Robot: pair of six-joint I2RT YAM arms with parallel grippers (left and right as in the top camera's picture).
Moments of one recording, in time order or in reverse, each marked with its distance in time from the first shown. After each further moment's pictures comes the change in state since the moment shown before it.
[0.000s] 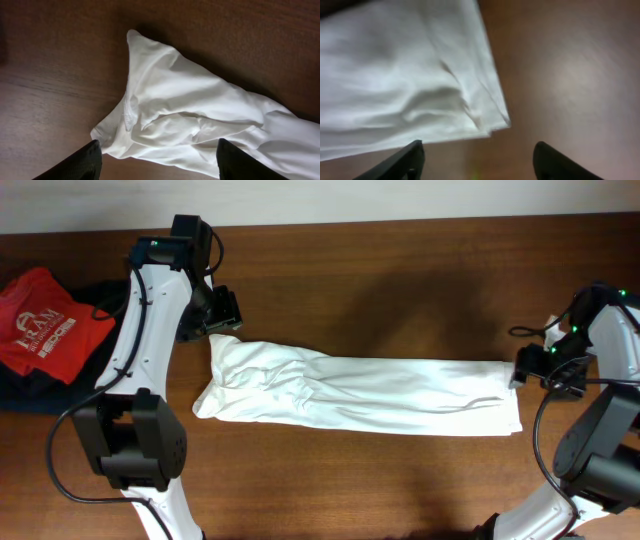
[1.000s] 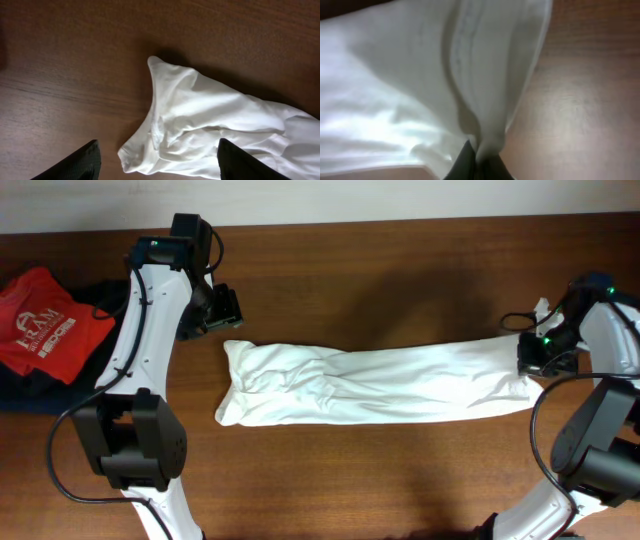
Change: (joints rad) left arm 0.000 0.000 0.000 0.017 0.000 0.000; right arm 0.034 0.024 0.030 0.137 -0.013 -0.100
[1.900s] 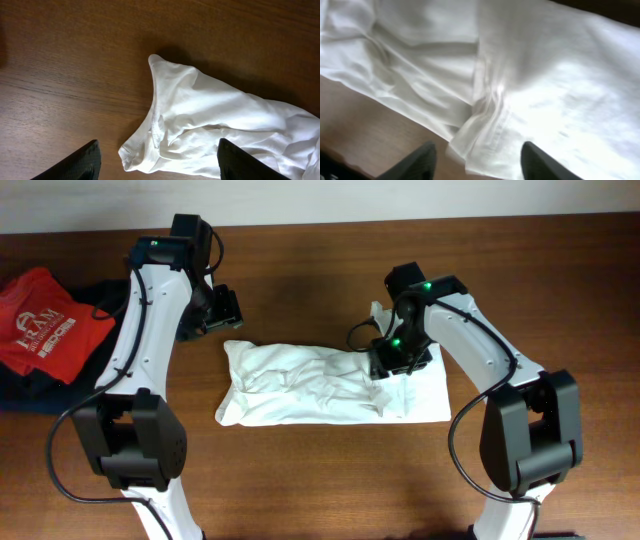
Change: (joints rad) left arm 0.000 0.000 0.000 -0.007 0.000 0.000; right arm 0.687 0.033 0.029 0.009 -0.190 0.166
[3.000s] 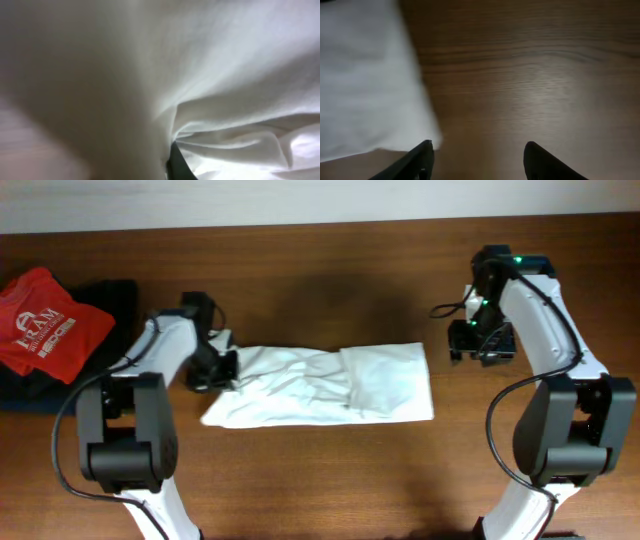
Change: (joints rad) left arm 0.073 -0.015 -0.560 0.352 0.155 0.259; right arm -0.331 0.000 0.105 -0.204 0.294 0.091
